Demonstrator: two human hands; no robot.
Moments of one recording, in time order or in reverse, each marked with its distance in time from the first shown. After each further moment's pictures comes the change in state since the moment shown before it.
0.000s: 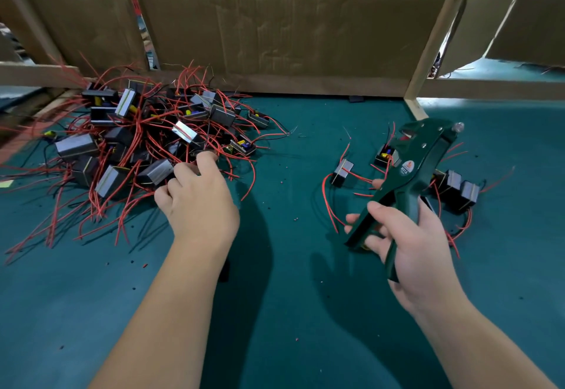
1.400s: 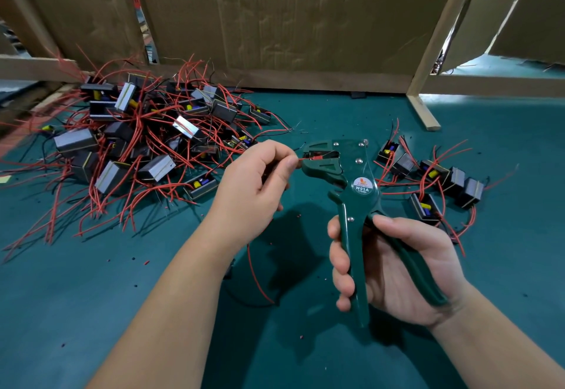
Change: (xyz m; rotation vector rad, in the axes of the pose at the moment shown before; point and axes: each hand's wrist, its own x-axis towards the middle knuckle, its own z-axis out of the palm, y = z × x) left_hand -0.013 0.025 -0.020 -0.993 -0.244 0.506; right_hand -0.002 -0.013 -0.007 0.465 -0.887 0.674
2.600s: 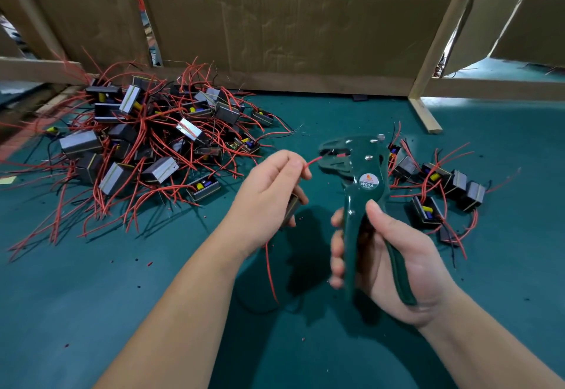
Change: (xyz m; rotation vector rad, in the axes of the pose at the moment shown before) left_hand -0.002 0.010 0.010 -0.290 -0.063 -0.293; right_hand 0.013 0.013 0.005 -0.138 0.423 -0.218
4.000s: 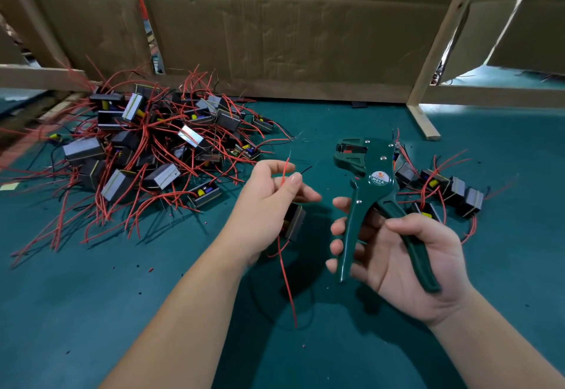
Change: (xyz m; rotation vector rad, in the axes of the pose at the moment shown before) left_hand 0.006 -0.016 0.003 -0.068 0.022 -0.043; right_hand 0.003 -0.018 -0.016 0.181 -0.242 0.019
